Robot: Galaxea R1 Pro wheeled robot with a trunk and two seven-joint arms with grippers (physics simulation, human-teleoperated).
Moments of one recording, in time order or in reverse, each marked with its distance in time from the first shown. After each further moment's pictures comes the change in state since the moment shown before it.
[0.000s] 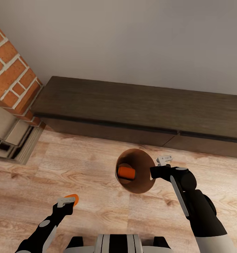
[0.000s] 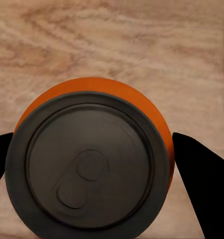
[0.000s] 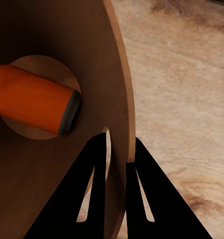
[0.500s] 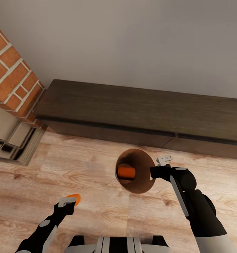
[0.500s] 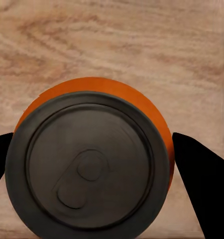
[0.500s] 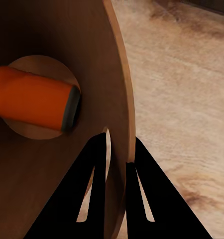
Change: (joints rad) left arm 0.000 -0.001 0.000 -0.002 0.001 0.000 -0.032; right arm 0.000 0.001 0.002 0.000 0.000 -0.001 -0.002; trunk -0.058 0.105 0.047
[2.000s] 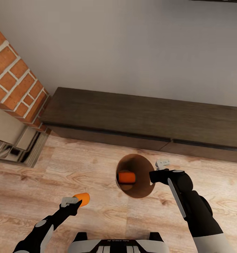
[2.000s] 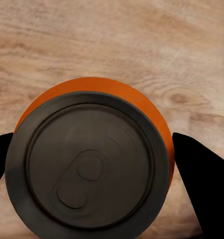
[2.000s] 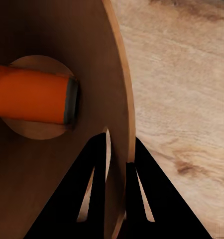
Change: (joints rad) left arm 0.000 0.004 0.084 -0.007 0.000 0.007 -0.329; right arm 0.003 0.006 0.004 0.079 0.007 -0.002 -0.009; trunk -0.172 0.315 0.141
